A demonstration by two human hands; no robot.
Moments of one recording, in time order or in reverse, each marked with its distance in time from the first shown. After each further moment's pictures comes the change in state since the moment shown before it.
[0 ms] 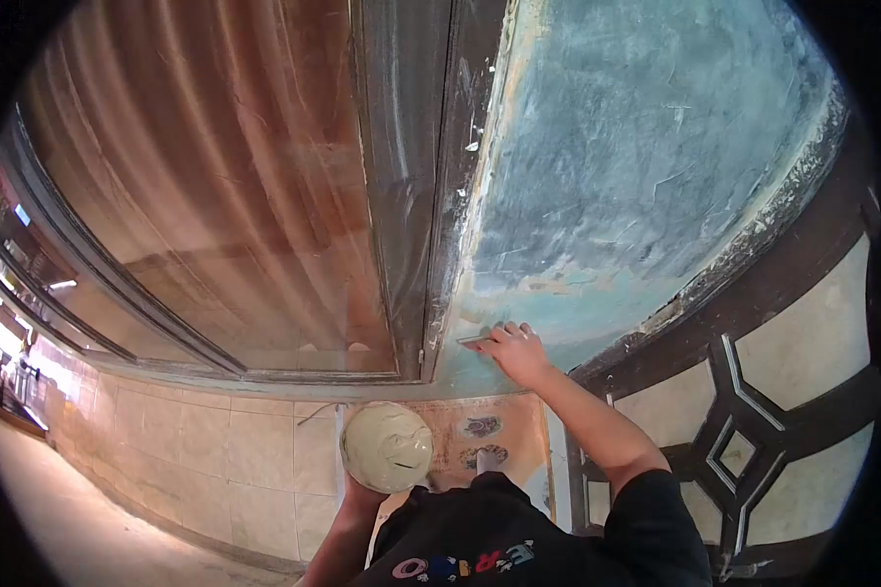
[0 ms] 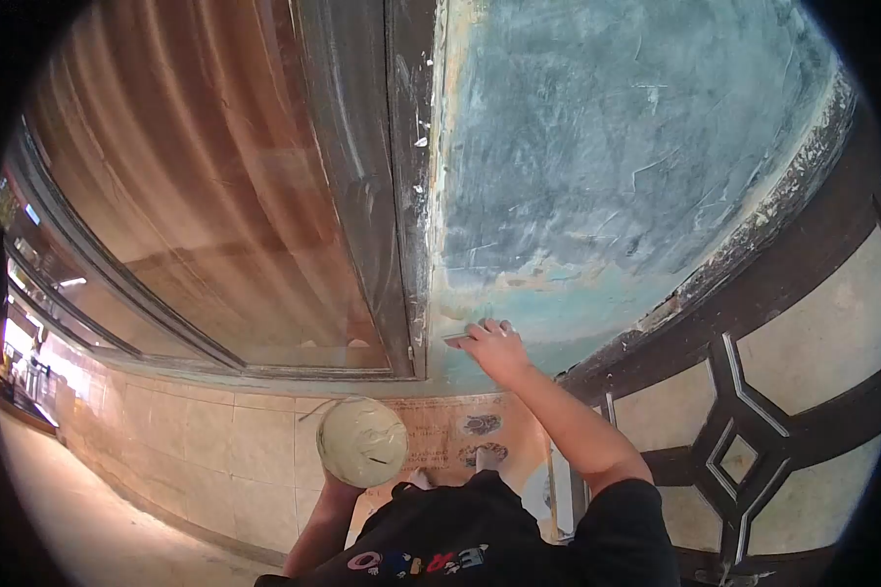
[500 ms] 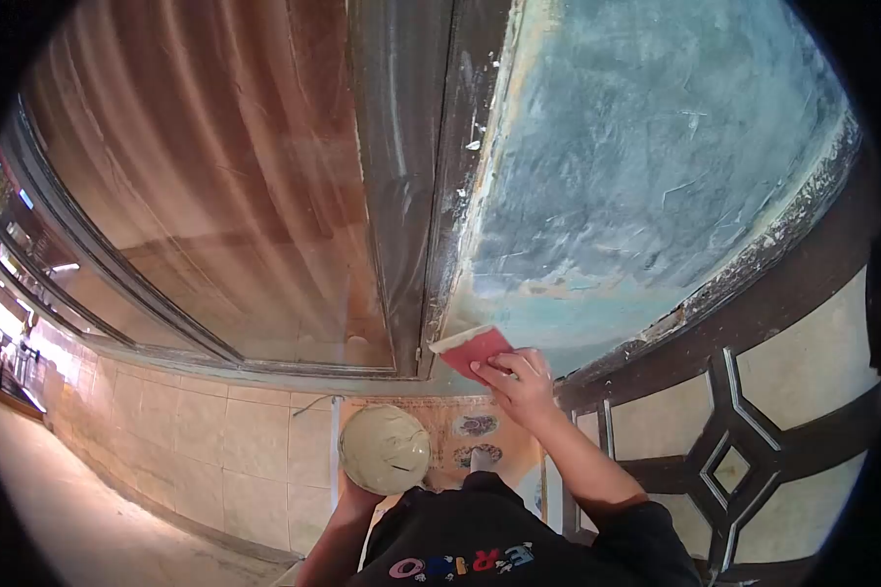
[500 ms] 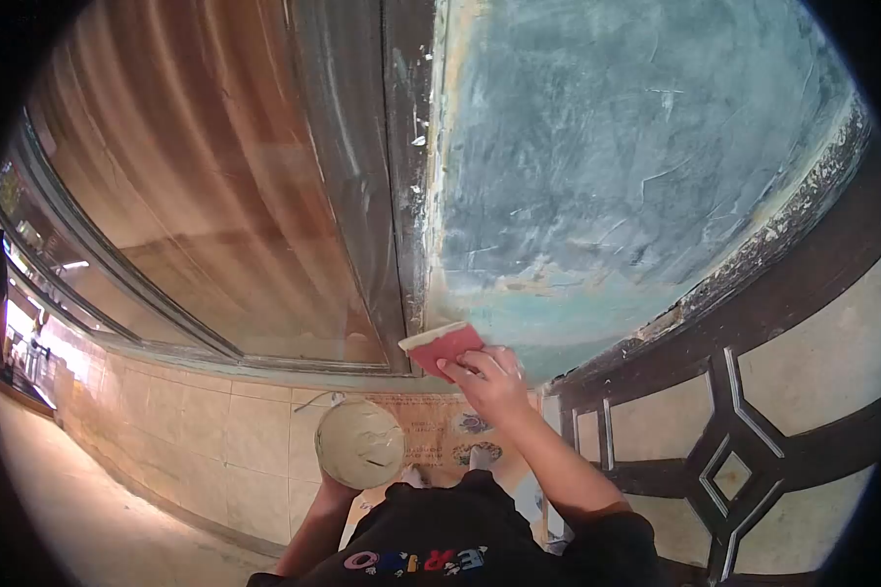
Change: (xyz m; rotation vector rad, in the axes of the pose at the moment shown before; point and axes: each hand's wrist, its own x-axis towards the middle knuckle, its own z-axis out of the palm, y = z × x) left_hand -0.022 -0.041 0.004 -0.279 0.046 -0.150; right_hand -0.012 -0.041 -0.056 0.205 0.446 0.016
